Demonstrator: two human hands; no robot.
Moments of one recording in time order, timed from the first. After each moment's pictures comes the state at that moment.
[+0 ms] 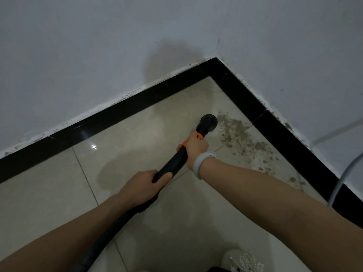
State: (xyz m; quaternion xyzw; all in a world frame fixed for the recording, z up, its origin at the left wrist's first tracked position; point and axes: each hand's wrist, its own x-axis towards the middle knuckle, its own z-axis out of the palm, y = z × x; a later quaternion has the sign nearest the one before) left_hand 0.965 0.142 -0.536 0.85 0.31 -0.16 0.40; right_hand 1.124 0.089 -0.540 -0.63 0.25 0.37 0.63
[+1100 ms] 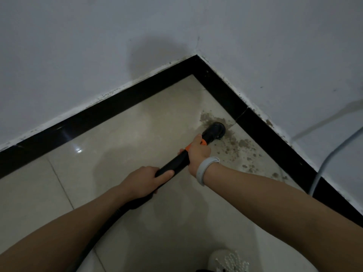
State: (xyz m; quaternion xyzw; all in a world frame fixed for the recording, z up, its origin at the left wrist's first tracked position) left_hand 1.015 0.132 -0.548 0.85 0.24 -0.23 0.41; right_hand 1.152 0.050 -0.548 -0.67 0.29 0.31 0.61
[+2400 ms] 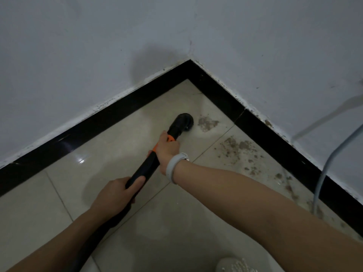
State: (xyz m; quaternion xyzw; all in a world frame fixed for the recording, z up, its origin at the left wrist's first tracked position) left_hand 0.974 0.163 -0.545 0.83 0.35 -0.11 0.42; right_hand 1.131 0.113 -0.543 -0.64 0.21 0.42 0.61
